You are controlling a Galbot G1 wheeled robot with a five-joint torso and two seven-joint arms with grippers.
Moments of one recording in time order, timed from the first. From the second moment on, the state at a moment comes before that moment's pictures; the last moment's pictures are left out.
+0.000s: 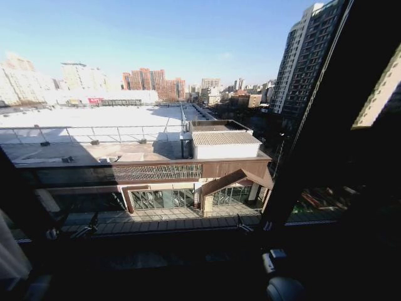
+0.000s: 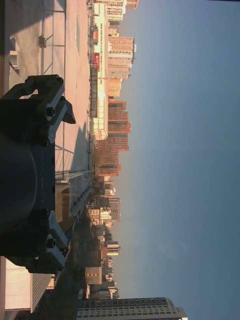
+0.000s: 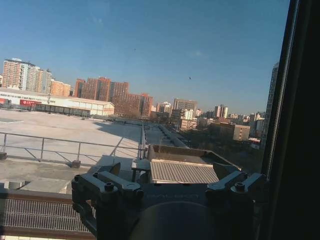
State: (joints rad) left arm 1.71 -1.34 -1.15 -2.21 -0.55 0.05 0.25; right arm -1.52 1.28 0.50 2.10 0.12 -0.07 0.16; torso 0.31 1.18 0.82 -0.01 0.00
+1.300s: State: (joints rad) left arm 1.71 -1.40 -1.04 -2.33 -0.49 0.14 0.13; right arm -1.54 1.29 0.50 2.13 0.11 -0.07 0.17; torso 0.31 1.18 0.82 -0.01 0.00
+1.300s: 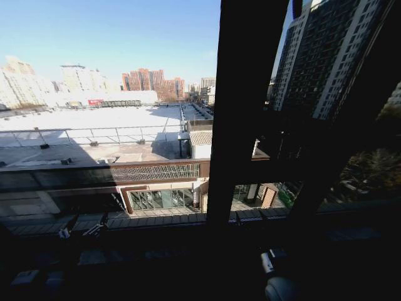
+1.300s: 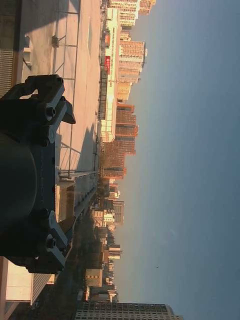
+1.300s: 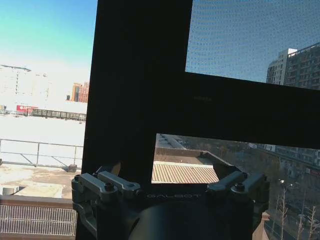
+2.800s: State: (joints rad) left arm 1.74 -1.45 -1.04 -2.36 -0.45 0.07 0.14; right arm -1.55 1.27 0.51 2.14 0.14 -0.07 0.17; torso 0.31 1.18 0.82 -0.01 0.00
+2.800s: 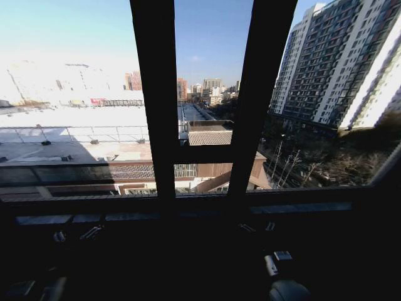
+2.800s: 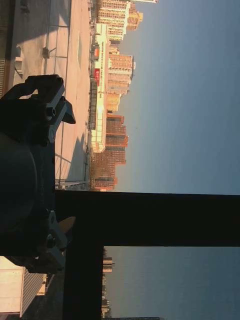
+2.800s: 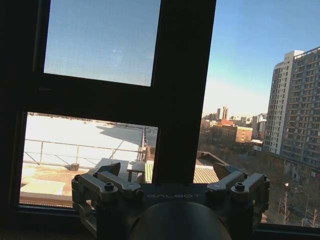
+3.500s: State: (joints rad) left arm 1.72 -1.45 -1.03 -2.33 -0.44 0.08 0.14; right arm -1.51 1.27 0.51 2.10 0.14 -0.07 0.17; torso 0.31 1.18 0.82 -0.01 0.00
